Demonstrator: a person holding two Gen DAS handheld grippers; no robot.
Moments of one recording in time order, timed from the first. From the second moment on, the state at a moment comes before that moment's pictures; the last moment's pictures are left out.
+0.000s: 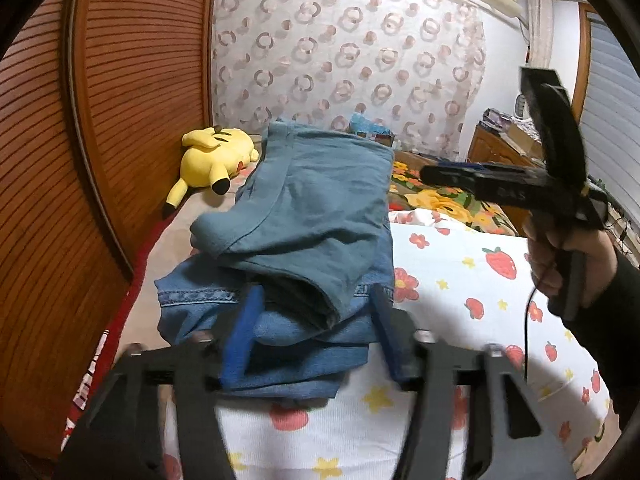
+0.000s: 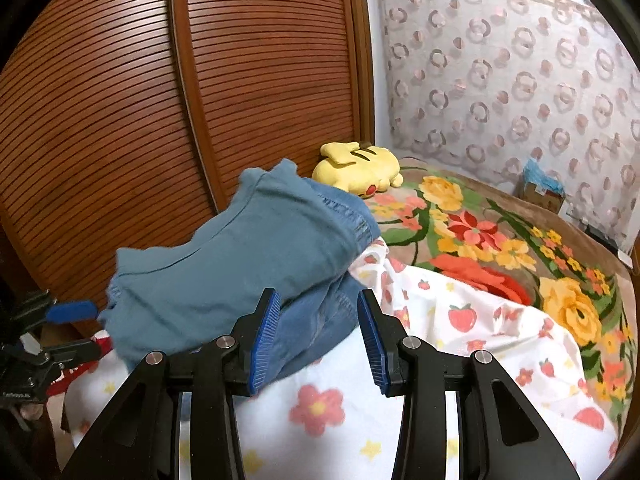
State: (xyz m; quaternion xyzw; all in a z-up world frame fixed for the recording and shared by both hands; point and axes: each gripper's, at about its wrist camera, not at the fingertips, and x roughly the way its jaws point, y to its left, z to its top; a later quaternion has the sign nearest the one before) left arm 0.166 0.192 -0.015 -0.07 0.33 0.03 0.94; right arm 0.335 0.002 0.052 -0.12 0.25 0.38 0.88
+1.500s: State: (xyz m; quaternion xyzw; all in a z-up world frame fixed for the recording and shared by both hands) left arm 0.080 0.074 -0.004 -0.02 0.30 -0.06 0.95; right arm 0.067 -0.125 0.028 -0.07 0.22 0.25 0.94
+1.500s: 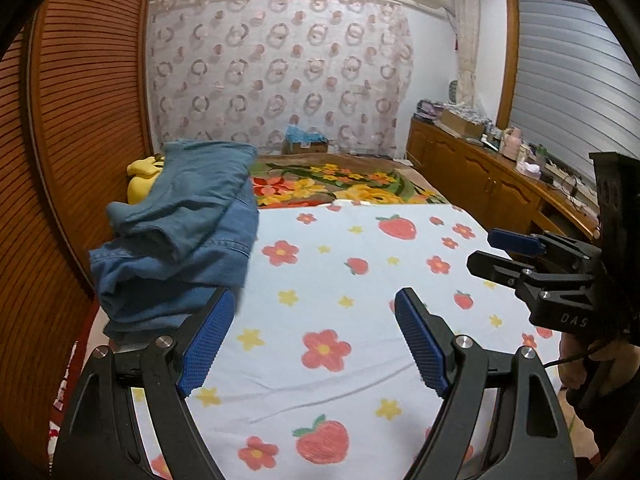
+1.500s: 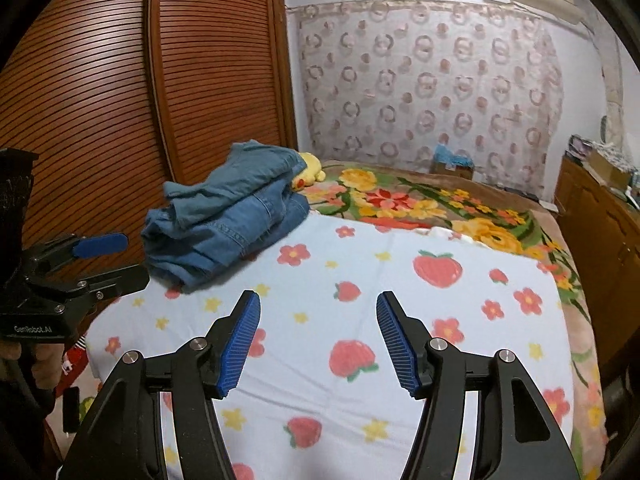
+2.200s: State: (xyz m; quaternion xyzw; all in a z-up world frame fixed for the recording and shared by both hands) left arm 0.046 0.017 -0.008 0.00 0.30 -0.10 0.95; right arm 0.014 -0.160 0.026 -0.03 0.24 0.17 0.95
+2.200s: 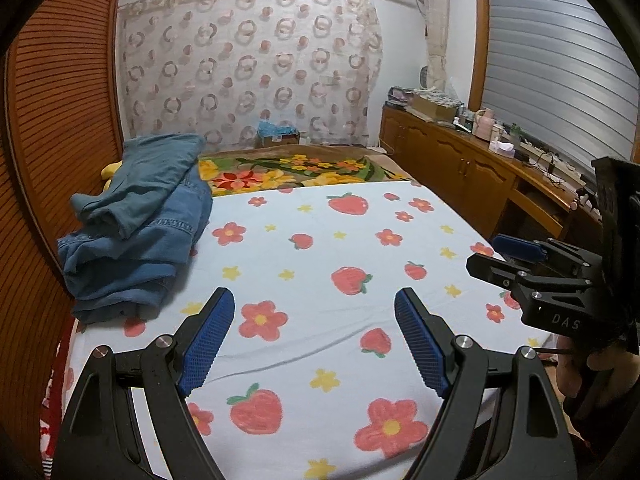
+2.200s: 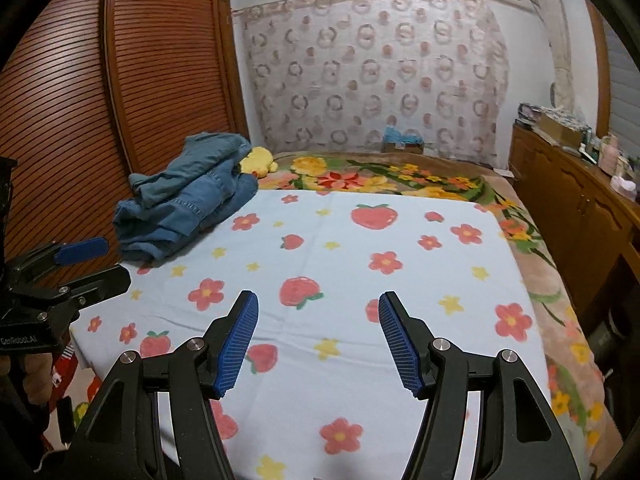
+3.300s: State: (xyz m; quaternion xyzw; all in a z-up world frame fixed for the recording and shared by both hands) left arm 0.007 0.032 0.041 -0.01 0.23 -0.07 0.97; right arm -0.051 -0.178 0.040 -0.02 0.14 0.12 0.98
